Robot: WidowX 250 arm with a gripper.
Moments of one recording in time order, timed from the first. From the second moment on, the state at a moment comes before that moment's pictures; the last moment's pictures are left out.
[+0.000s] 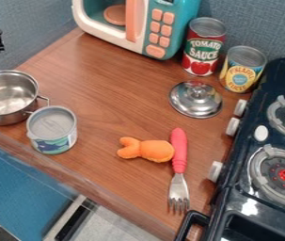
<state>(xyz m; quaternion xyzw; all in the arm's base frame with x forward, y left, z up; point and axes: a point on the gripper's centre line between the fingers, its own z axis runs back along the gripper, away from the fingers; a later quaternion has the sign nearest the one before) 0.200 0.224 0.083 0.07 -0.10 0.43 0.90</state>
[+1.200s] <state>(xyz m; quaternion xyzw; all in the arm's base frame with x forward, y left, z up) 0.318 0.106 0.102 -0.01 -0.09 0.20 0.98</state>
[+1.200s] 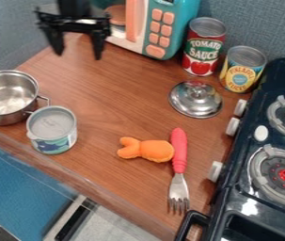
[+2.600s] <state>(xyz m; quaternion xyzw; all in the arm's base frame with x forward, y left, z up) 0.427 -0.036 0.044 0.04 -0.07 -0.03 1.00</state>
